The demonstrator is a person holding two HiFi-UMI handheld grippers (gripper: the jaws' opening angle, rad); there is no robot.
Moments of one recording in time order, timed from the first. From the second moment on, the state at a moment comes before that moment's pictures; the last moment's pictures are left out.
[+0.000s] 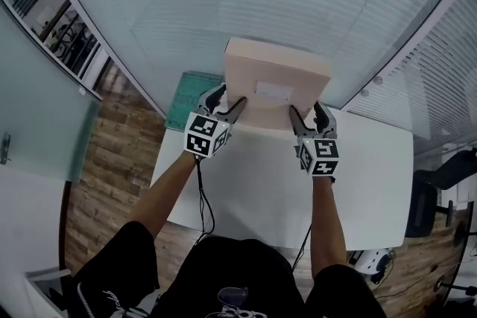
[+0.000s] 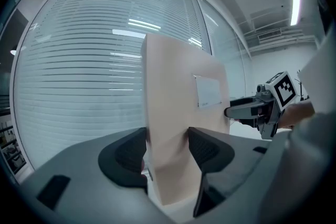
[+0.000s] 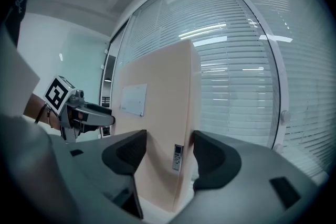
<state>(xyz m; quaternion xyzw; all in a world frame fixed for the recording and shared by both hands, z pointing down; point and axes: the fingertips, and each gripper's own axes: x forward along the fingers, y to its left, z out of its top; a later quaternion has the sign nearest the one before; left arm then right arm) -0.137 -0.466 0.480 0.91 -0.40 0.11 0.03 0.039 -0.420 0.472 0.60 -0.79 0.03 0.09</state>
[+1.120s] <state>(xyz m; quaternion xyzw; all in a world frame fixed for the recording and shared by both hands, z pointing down) -0.164 -0.571 0.525 0.89 -0.43 0.12 0.04 0.013 -0.527 0.518 0.60 -0.79 0.06 0.11</state>
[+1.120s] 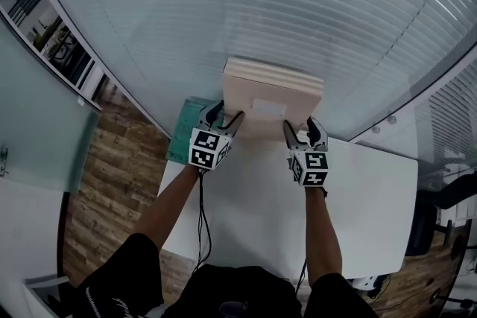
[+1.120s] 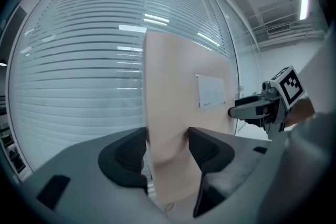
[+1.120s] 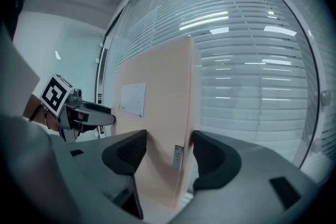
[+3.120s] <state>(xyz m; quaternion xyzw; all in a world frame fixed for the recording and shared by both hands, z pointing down) -0.191 -0.586 0.552 0.87 -0.46 0.15 0.08 0.012 -0.542 0.553 0.57 -0.81 0.13 0.10</state>
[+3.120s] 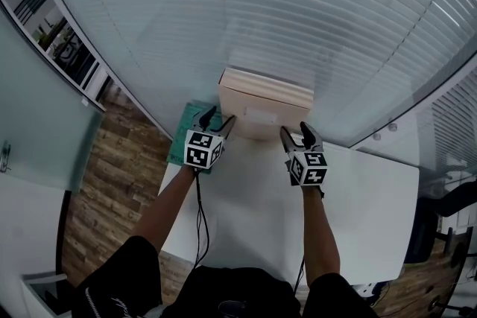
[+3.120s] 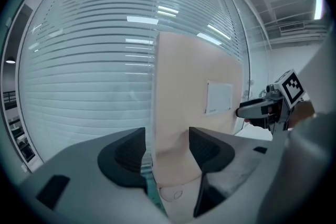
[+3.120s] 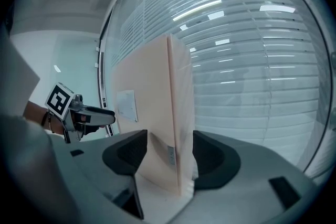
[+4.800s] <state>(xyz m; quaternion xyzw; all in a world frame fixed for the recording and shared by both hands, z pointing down) -0.167 -0.450 0.497 0.89 -0.44 0.10 0.03 0.051 -0.390 0.535 0.58 -0.80 0.12 0.10</state>
